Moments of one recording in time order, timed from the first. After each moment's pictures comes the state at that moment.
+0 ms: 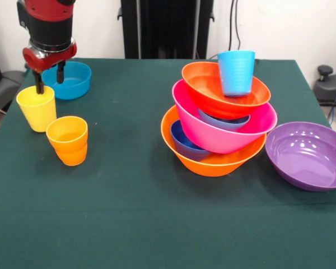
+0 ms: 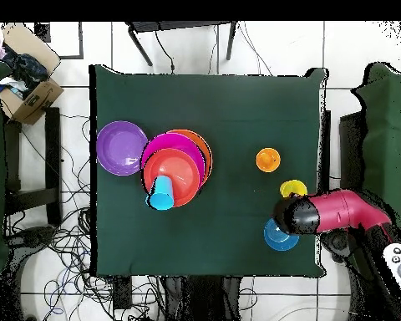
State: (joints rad) arm -0.99 -0.60 0.54 1.74 -1.03 0.78 1.02
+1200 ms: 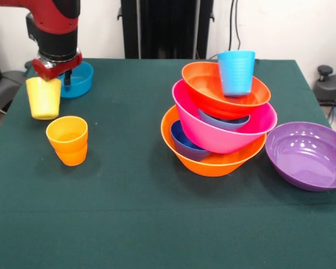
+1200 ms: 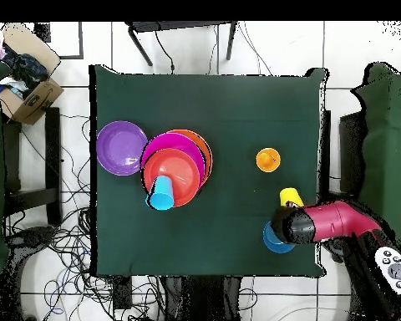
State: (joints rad) arm -0.98 -0.52 0.46 1.74 -1.06 0.66 1.02
